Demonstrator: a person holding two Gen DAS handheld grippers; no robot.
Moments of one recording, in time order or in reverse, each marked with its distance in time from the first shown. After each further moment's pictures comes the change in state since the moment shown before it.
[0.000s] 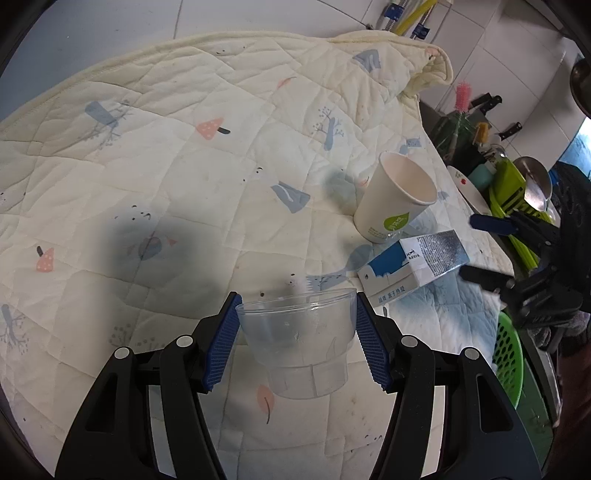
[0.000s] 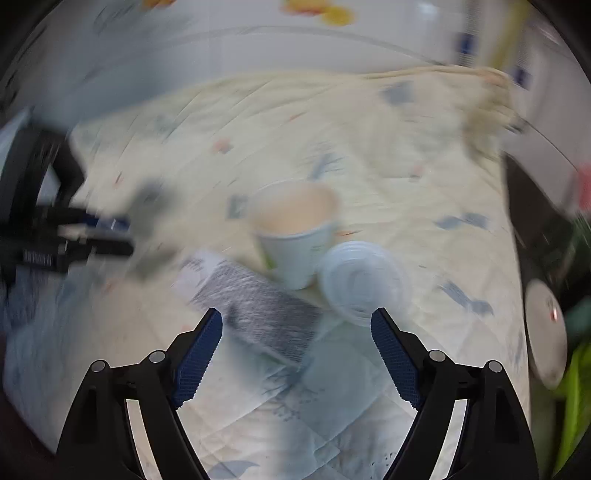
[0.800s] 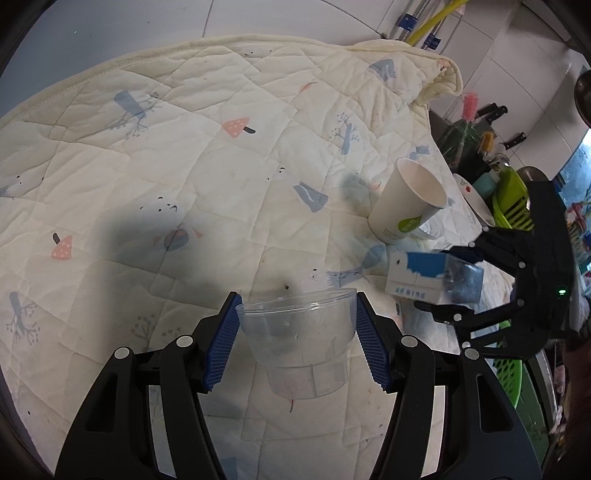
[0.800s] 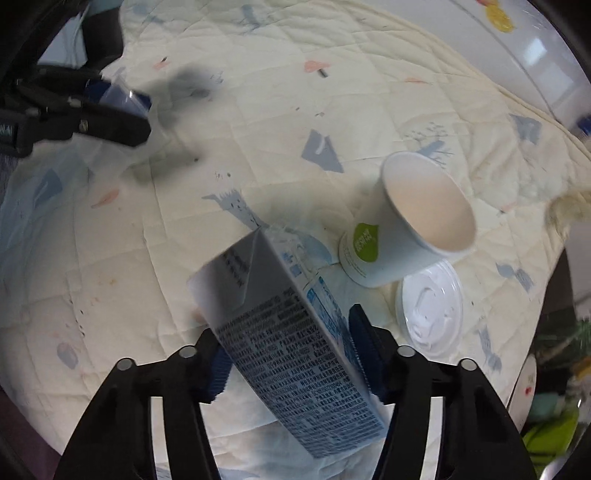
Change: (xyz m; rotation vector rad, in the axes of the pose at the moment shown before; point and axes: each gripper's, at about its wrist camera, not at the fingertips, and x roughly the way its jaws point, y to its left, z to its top) left arm -0.010 0.018 -0.006 -0.031 -0.011 0.001; right arm 0.056 0.057 0.005 -0.290 0.194 -0.041
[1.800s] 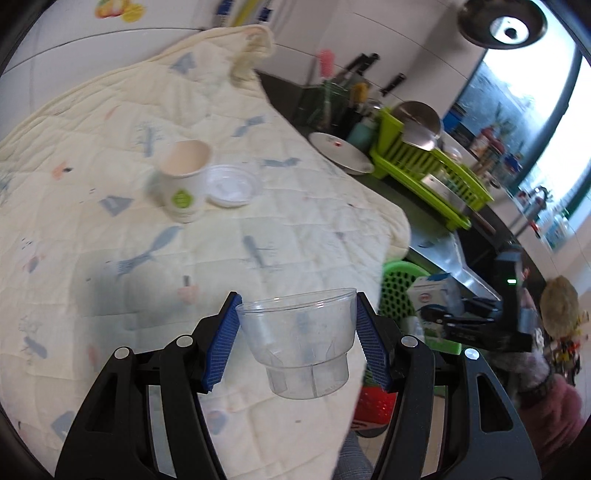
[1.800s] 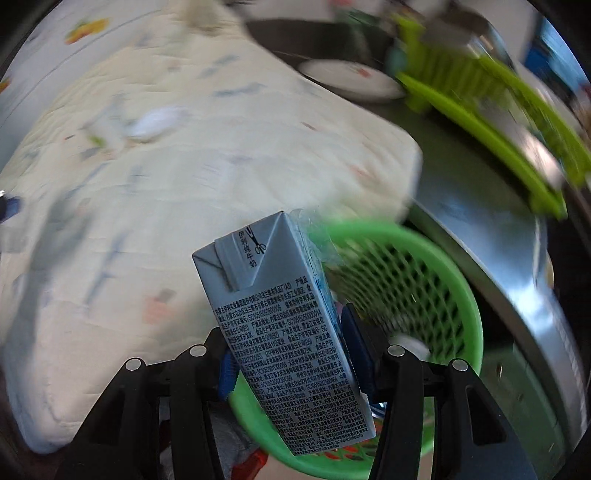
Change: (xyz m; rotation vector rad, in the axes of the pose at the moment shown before) left arm -0.036 -0.168 -0.053 0.285 0.031 -0.273; right arm -0.109 -0.008 -0.304 1.073 0.057 -0.215
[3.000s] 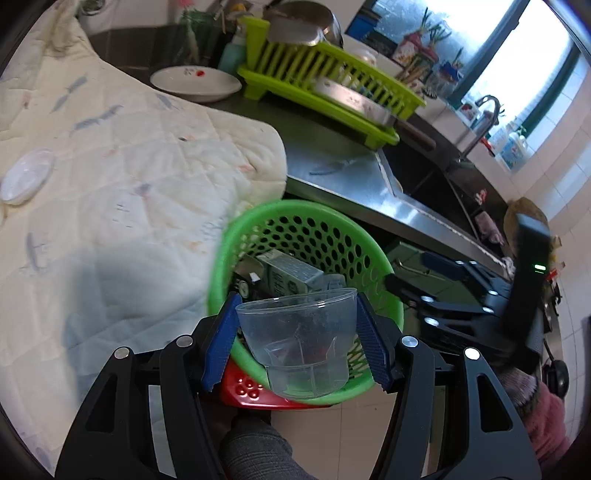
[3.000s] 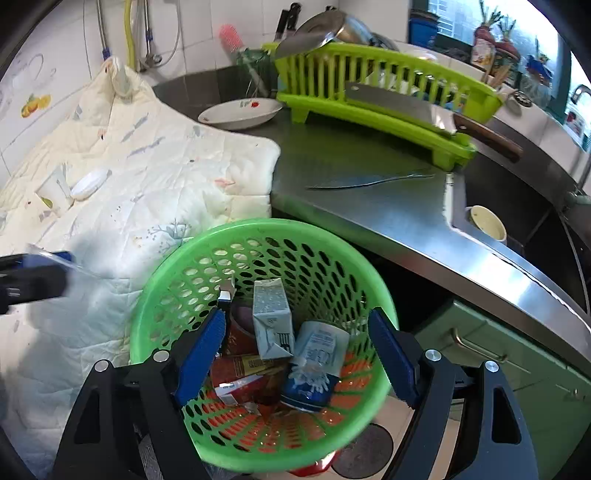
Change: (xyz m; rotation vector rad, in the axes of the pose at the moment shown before) left arm 0.131 -0.167 -0.024 0.200 0.241 -0.214; right arm -0.049 -0.096 -0.070 0.181 -0.229 -0.117
